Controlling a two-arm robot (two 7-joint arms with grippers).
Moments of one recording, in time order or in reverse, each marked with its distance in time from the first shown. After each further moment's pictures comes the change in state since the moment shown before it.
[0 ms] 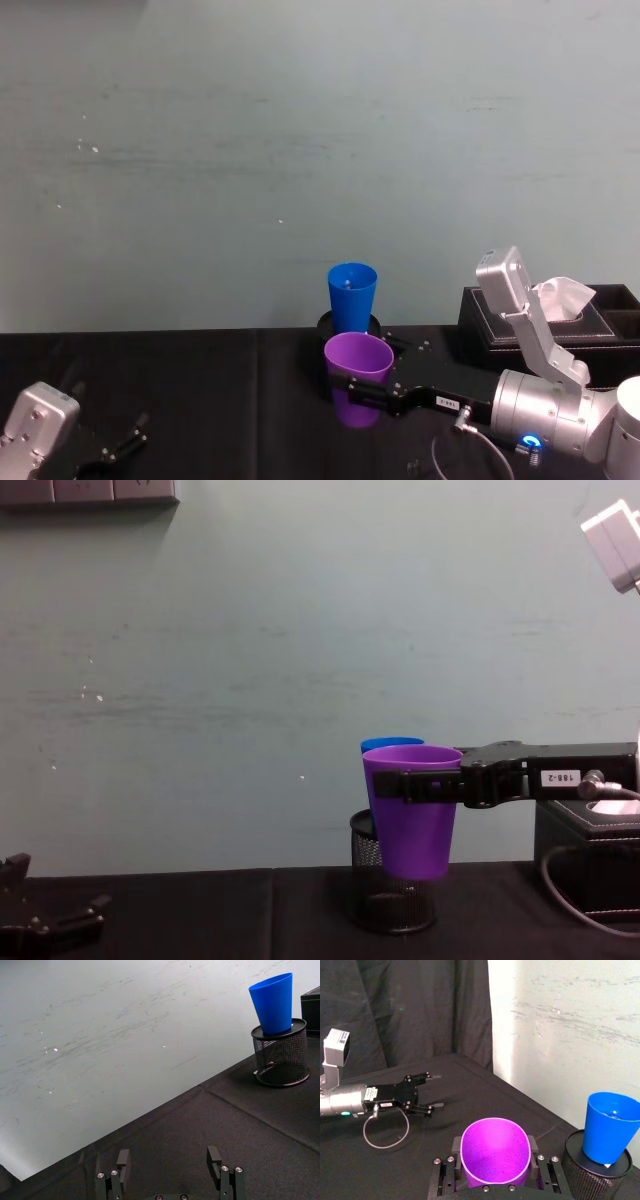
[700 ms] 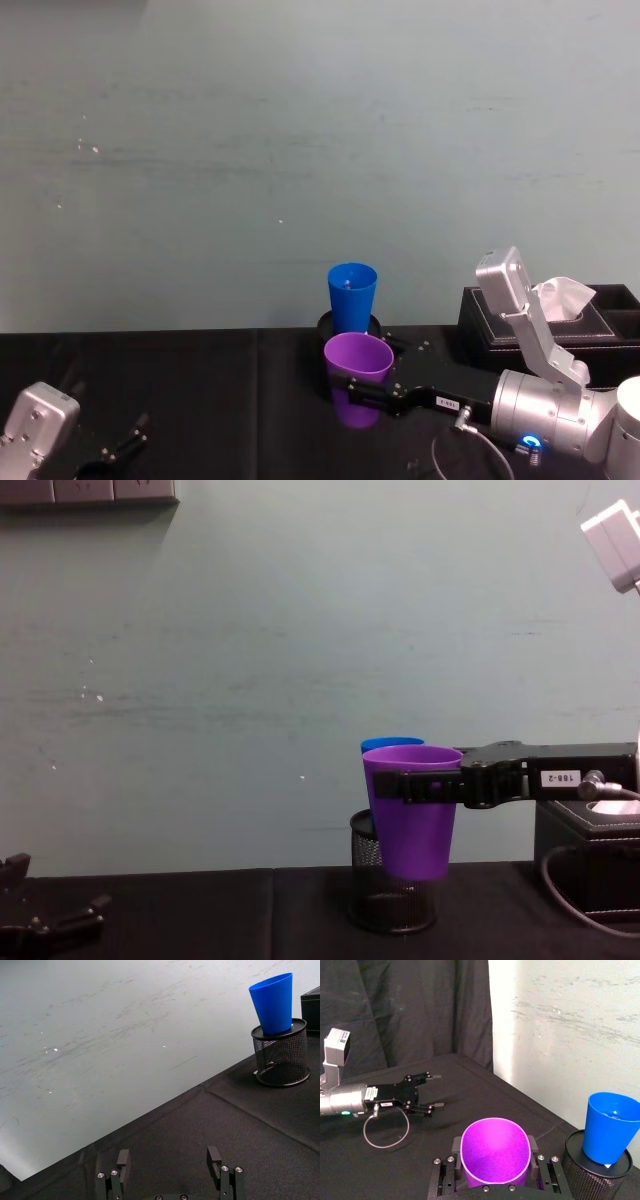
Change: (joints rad) left arm 0.000 0.000 0.000 0.000 0.000 0.000 0.000; right arm 0.000 0.000 0.000 0.000 -0.002 -0.001 0.002
